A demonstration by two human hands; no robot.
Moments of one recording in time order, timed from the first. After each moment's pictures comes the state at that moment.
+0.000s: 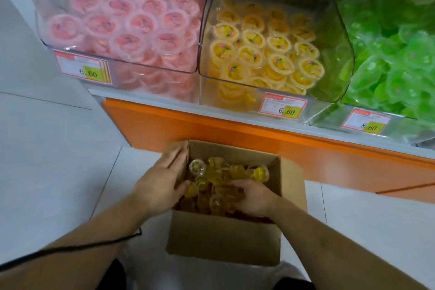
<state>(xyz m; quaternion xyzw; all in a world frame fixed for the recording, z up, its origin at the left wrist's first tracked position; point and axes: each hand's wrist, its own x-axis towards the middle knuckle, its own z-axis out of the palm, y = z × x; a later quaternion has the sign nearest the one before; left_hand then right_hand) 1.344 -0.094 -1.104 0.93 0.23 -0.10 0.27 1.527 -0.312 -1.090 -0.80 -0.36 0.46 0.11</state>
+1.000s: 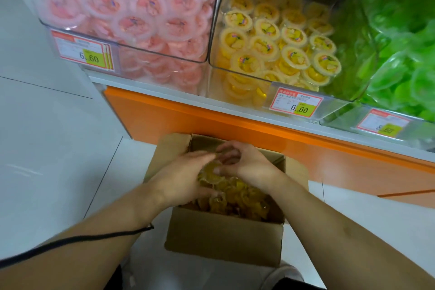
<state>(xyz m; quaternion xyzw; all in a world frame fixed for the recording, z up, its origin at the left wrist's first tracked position) 1.378 -0.115 -1.065 0.92 0.13 -0.08 0.36 1.533 -0.252 -1.060 -0.79 -0.28 0.44 0.33</state>
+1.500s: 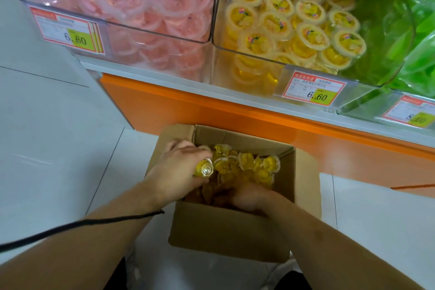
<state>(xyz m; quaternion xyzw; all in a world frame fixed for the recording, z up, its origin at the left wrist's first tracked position) 1.368 -0.107 -1.095 0.96 0.16 -0.04 0.23 1.507 -0.282 -1.137 -0.76 -0.32 0.56 0.08</state>
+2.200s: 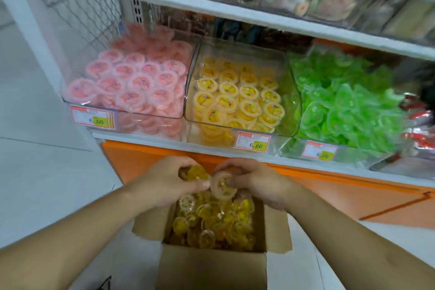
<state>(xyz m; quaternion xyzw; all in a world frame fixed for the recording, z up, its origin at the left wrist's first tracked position) 1.392 -0.104 -0.947 0.84 0.24 -0.04 0.49 1.549 -0.289 -0.944 -0.73 -0.27 0.48 0.42</state>
